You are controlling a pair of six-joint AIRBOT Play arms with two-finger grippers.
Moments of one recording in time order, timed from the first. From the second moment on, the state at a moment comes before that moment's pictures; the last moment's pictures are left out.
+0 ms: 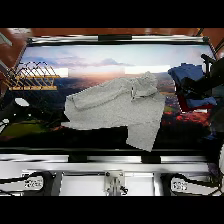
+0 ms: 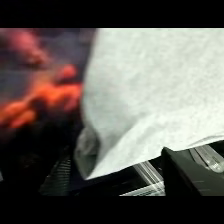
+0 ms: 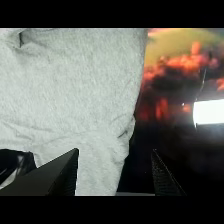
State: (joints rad) left arm 0.17 -1.45 0.89 0.98 -1.14 -1.27; right arm -0.23 -1.45 1.59 1.86 -1.55 -1.59
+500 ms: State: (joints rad) left arm 0.12 -1.43 0.88 0.95 -1.14 -1.29; right arm -0.23 -1.45 1.27 1.91 -1.52 -1.62
